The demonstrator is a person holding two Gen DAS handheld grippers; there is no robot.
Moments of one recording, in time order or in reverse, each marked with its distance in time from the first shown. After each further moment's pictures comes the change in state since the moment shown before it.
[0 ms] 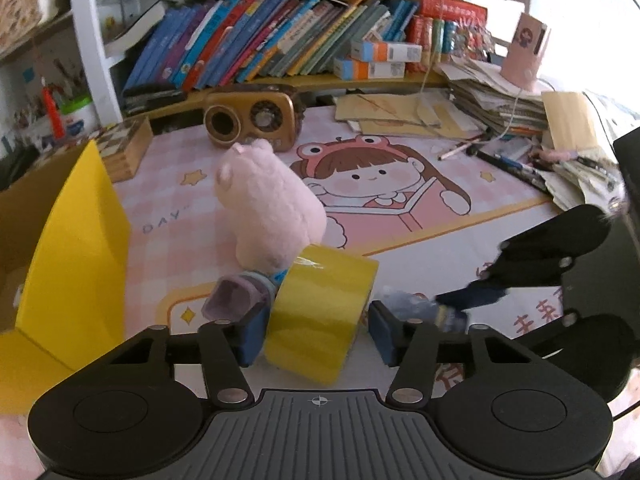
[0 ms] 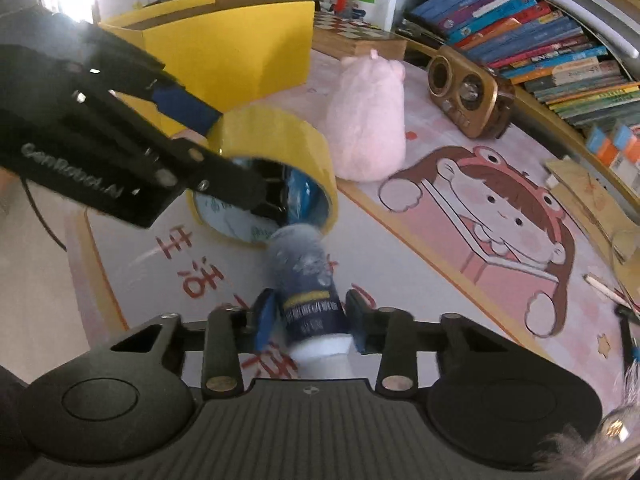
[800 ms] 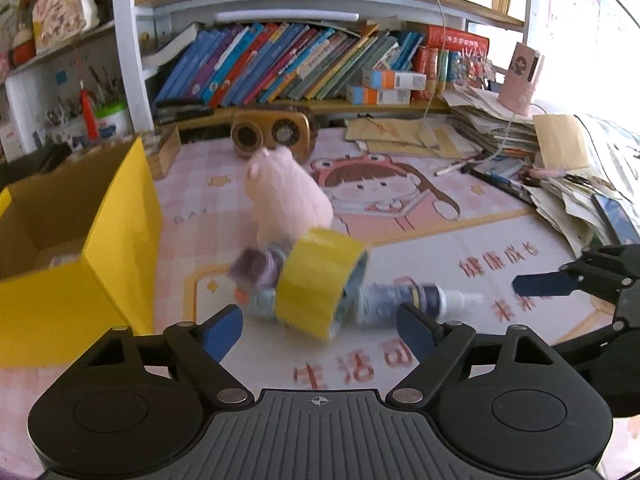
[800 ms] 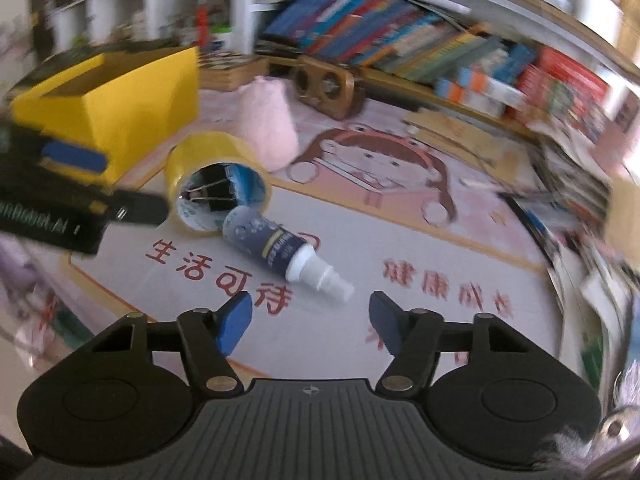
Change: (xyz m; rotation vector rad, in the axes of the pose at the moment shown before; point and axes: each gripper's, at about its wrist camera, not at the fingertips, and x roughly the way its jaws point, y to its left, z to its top) left arm -0.050 0.001 -0.032 -0.050 -0.098 0.033; right arm -0.069 0.055 -0.034 0.308 -0.074 -0.323
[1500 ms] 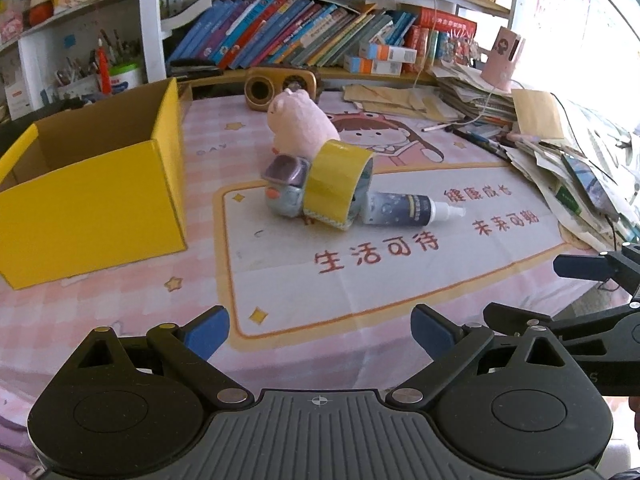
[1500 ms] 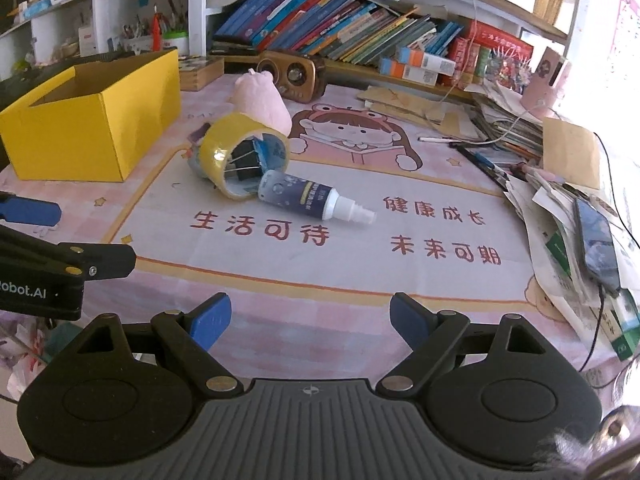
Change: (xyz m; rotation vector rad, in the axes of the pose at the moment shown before) left arm -0.057 0.032 -0.066 -0.029 0.078 -0.075; right arm -0.054 0.087 -0.034 0.212 0.026 -0.208
